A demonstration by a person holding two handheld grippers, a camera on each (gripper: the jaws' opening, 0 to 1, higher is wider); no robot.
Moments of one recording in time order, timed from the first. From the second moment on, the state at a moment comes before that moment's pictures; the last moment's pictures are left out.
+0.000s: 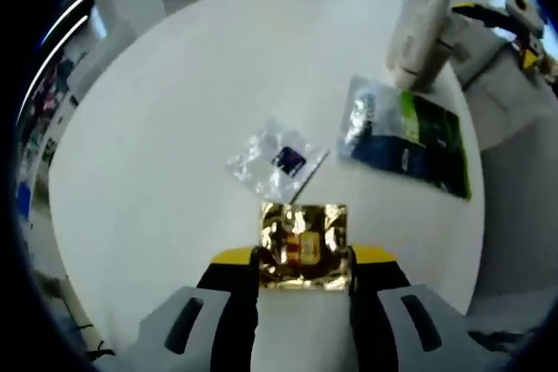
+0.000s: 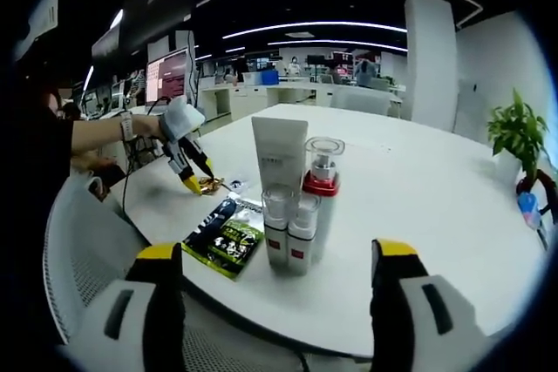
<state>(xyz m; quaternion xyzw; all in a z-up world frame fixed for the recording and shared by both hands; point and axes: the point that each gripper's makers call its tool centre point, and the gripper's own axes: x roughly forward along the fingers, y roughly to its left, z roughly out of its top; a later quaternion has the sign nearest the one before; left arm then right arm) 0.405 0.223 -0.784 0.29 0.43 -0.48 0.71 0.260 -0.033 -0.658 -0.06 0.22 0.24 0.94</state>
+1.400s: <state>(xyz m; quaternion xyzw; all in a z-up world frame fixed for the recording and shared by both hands) 0.365 0.172 -0.786 0.36 0.41 -0.54 0.64 0.260 -0.032 -0.655 -0.08 0.21 0.24 0.95</state>
